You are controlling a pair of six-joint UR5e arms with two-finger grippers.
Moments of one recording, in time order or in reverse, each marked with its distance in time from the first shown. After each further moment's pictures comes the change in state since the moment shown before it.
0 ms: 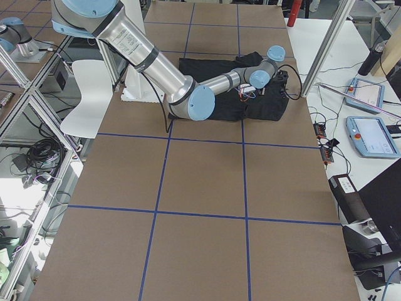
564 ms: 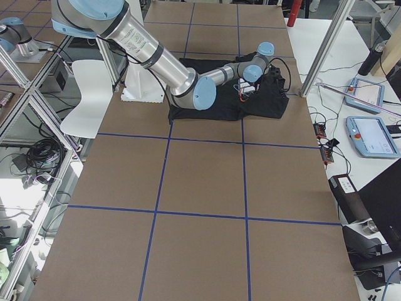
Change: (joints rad) left arm 0.001 -0.007 -0.002 -0.020 -0.002 -0.073; right arm -0.081 0.061 -0.073 0.019 -0.142 0.060
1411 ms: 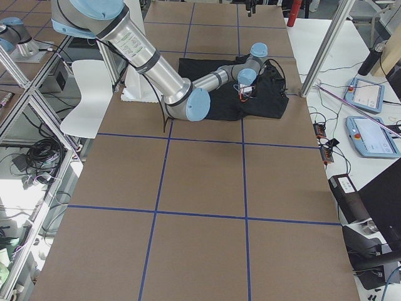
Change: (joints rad) left arm 0.281 -0.393 0.276 -0.143 0.046 -0.413; right arm 0.006 -0.190 0.284 0.015 -0.019 0.021
